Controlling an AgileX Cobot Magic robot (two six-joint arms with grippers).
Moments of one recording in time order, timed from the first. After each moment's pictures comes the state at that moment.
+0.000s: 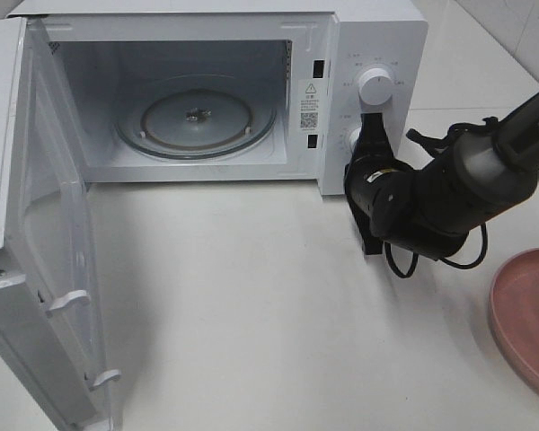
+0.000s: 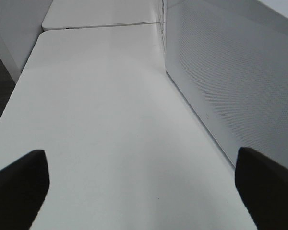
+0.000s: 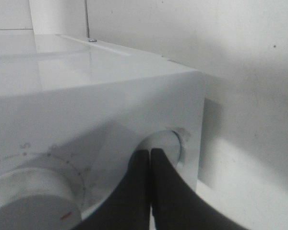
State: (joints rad) left arm -0.02 0.00 -0.50 -0.02 1.05 0.07; right arm 0.53 2.10 -0.89 0.78 -0.79 1.14
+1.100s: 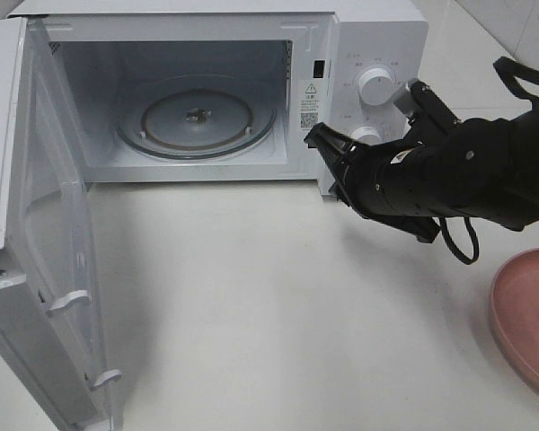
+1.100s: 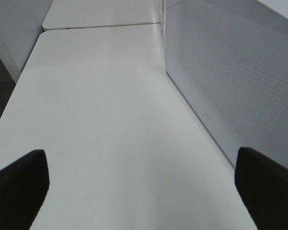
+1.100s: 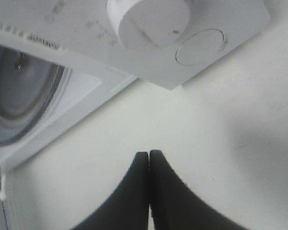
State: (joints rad) left arm -0.02 0.00 -0.50 -0.02 1.05 0.07; right arm 0.53 1.78 -0.76 0.66 -0.33 0.34
